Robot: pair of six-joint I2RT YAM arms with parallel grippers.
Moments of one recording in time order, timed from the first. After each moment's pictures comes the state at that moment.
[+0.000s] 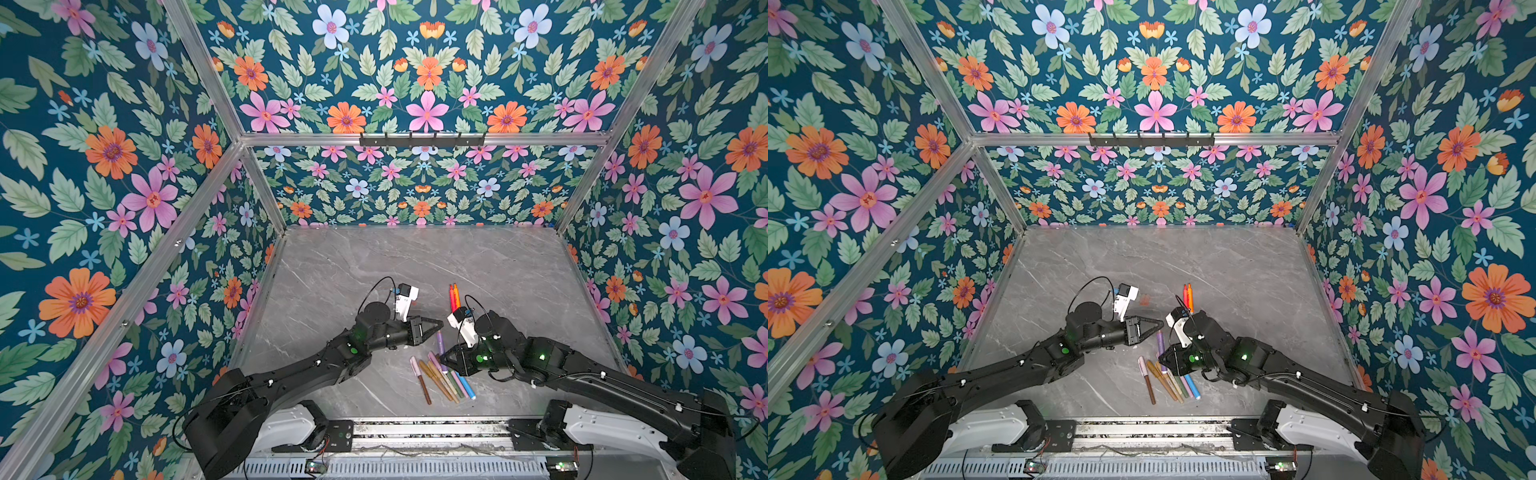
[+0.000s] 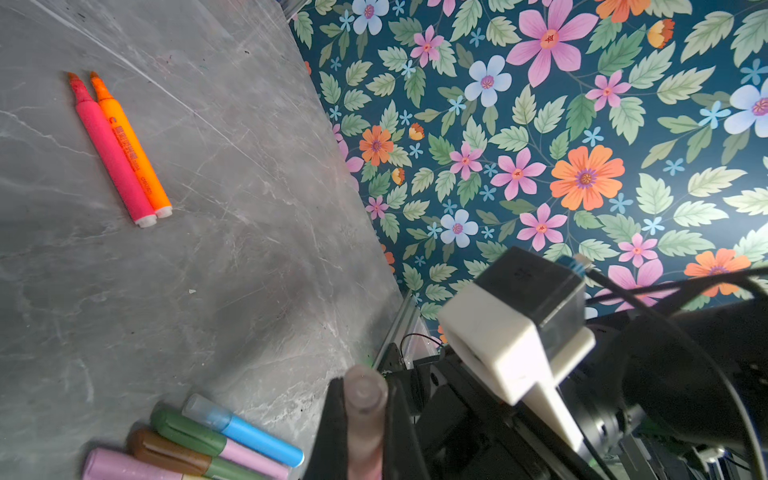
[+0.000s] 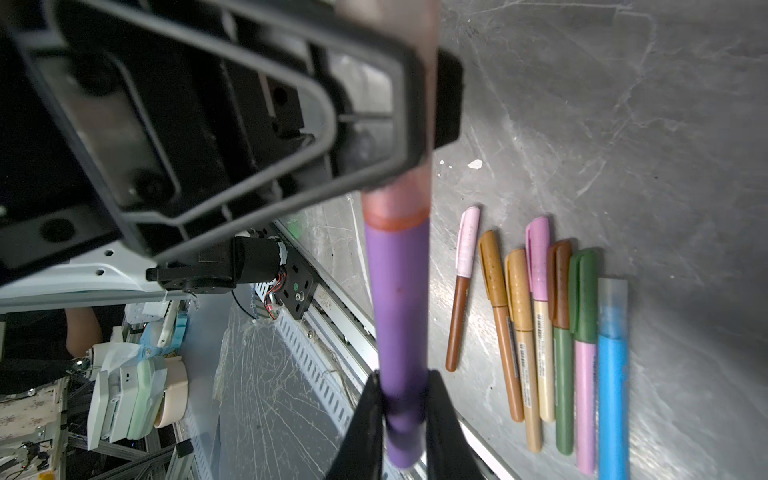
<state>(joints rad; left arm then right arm) -0.85 1.20 0.54 0.45 0.43 -0.94 0.96 1.00 0.73 -0.46 -0.26 0.73</state>
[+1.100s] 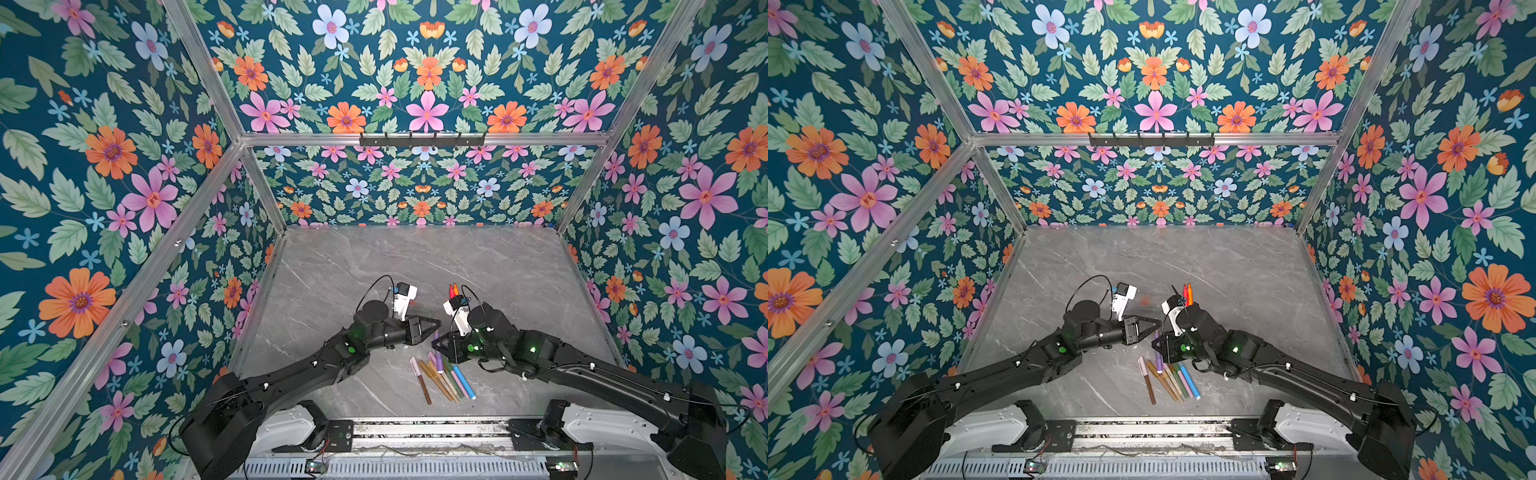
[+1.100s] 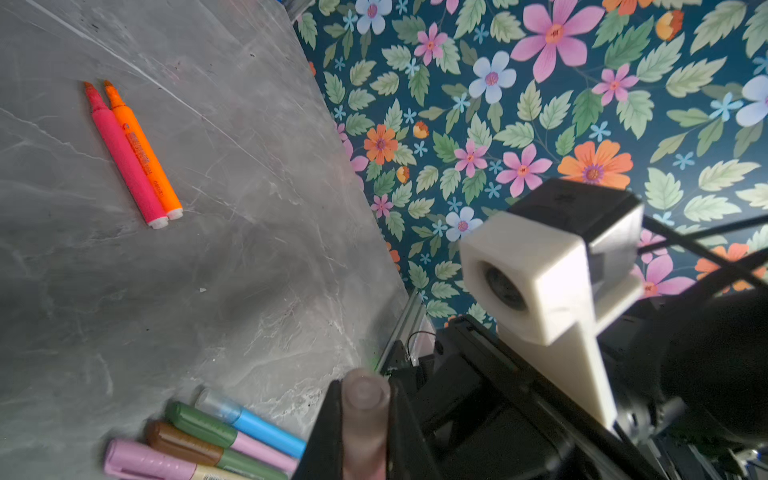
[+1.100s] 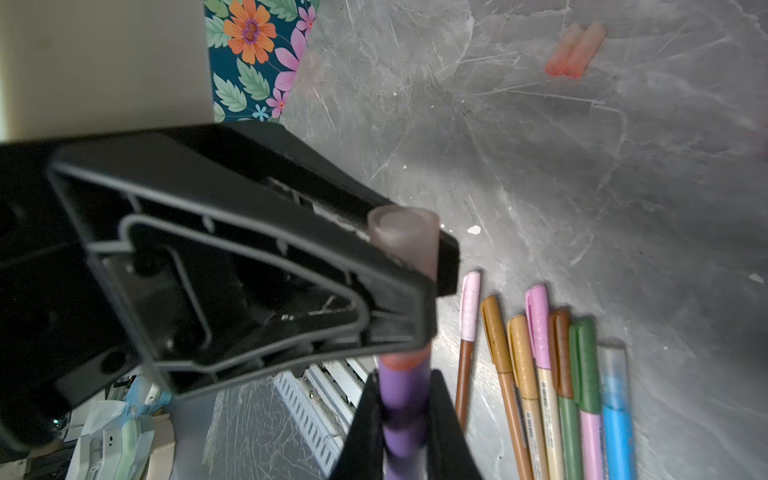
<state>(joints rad) -0.80 1.18 0.61 0.33 0.47 -0.89 0.96 1.09 0.78 -0.35 -0.16 0.74</state>
